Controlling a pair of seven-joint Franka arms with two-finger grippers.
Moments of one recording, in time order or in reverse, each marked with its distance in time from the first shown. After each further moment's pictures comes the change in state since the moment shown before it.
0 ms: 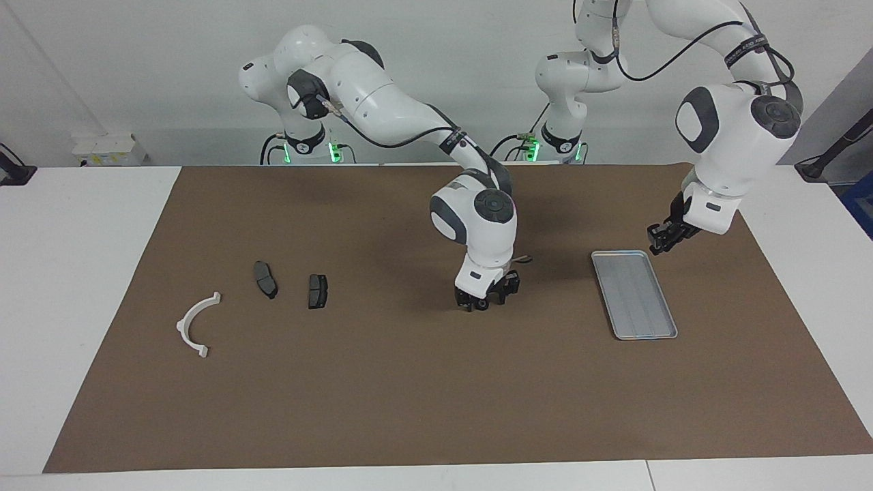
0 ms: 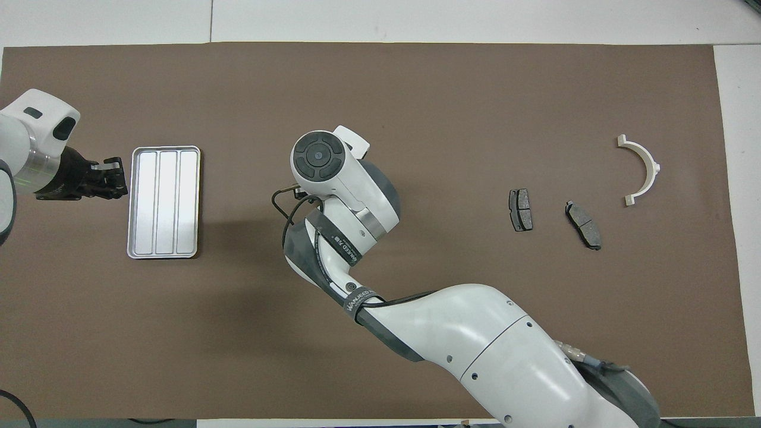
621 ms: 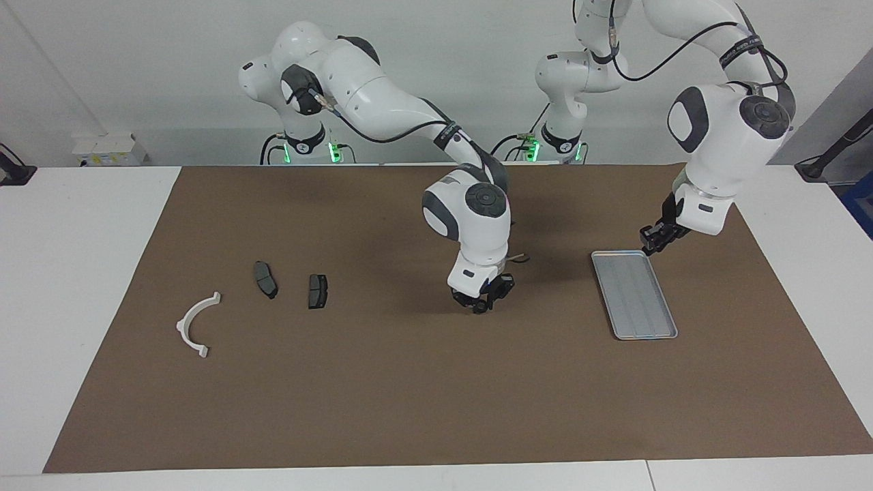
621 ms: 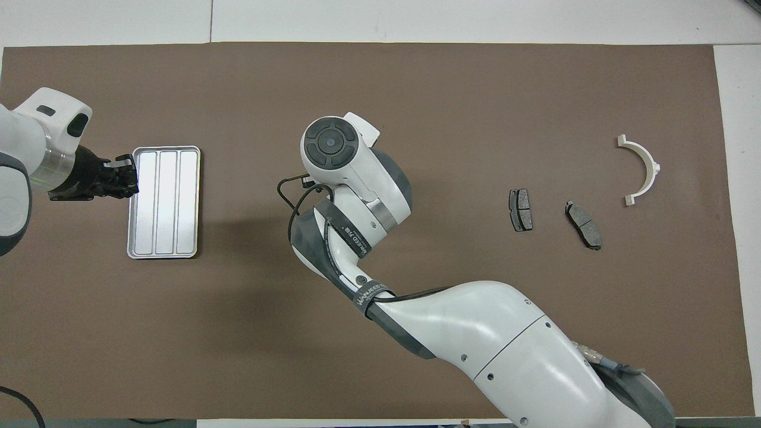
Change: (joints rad) left arm -0.025 0.000 -0.011 0.000 -0.001 0.004 -0.093; right arm -0.030 -0.031 -0.001 -0.002 0.000 -0.015 -0.023
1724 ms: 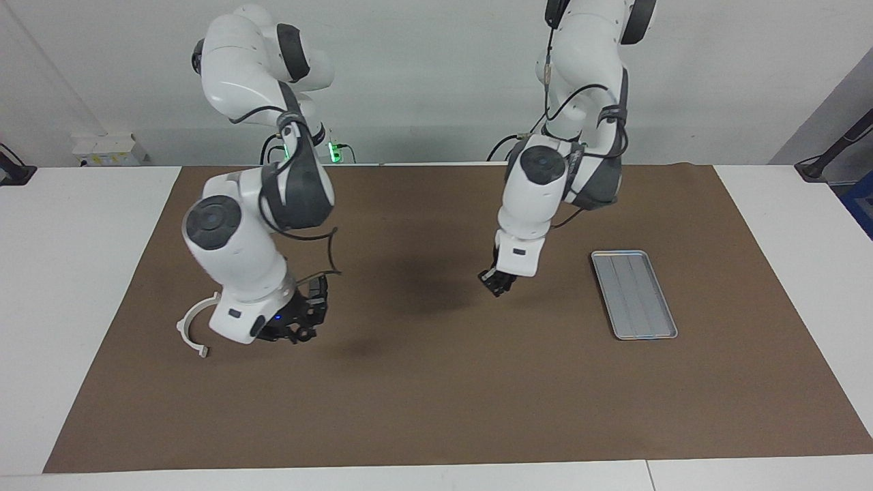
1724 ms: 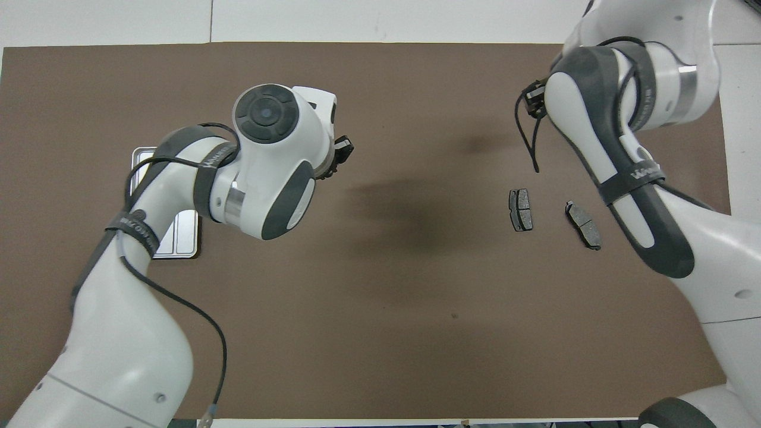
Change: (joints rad) left arm -0.493 0.405 -0.007 0.293 -0.018 0.208 -0.682; right arm -0.581 -0.191 0.019 -0.001 0.058 -0.300 -0.764
